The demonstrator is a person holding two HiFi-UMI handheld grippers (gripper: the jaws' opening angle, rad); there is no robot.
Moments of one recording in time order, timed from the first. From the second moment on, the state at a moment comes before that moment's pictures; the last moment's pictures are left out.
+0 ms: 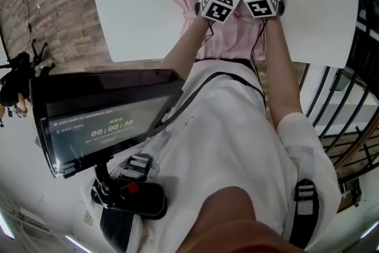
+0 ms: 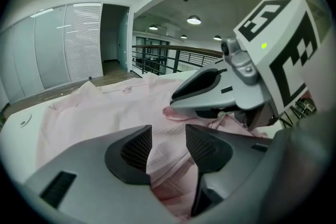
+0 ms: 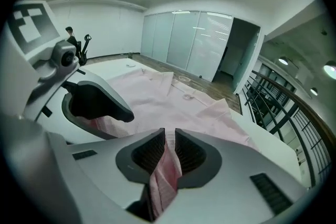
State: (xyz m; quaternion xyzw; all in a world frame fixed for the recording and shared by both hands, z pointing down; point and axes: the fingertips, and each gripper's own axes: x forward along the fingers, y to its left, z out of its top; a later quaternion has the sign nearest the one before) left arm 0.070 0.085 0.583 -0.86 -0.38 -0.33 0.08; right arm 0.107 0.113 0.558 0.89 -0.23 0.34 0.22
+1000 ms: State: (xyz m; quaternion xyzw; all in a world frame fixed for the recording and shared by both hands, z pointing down) left arm 0.047 0.076 0.582 -0.85 -0.40 -0.34 0.10; right arm 0.100 0.234 0.536 0.92 -0.12 0.34 0.12
